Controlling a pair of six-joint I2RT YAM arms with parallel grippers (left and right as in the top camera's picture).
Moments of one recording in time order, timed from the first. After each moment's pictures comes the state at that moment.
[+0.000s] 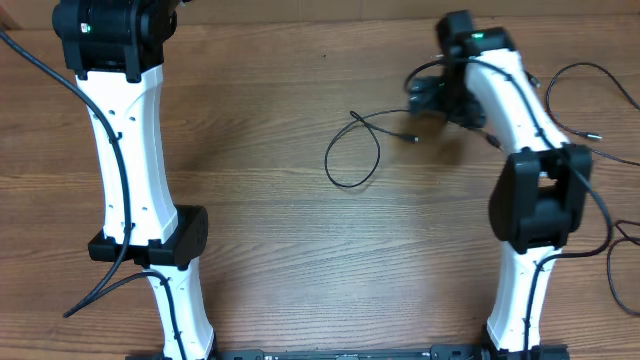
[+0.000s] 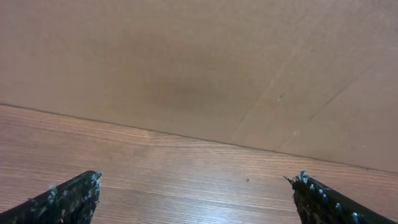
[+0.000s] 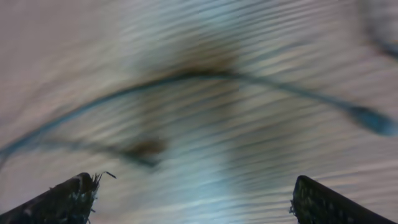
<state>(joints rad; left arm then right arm) -0.10 2.19 3.00 -1.31 -0.09 -0.28 0.09 2.25 2.02 -1.22 0.04 0.40</state>
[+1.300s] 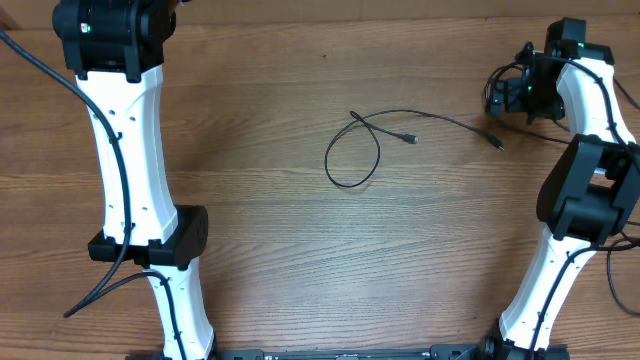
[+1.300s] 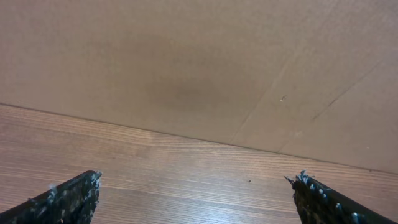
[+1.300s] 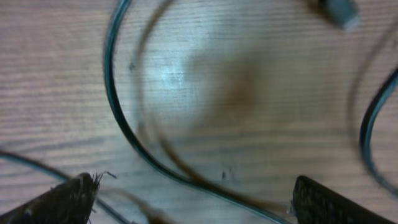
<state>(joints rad) -0.10 2.19 3.00 -1.31 -0.10 -0.28 -0.24 2.35 2.02 -1.00 -0.09 -0.20</state>
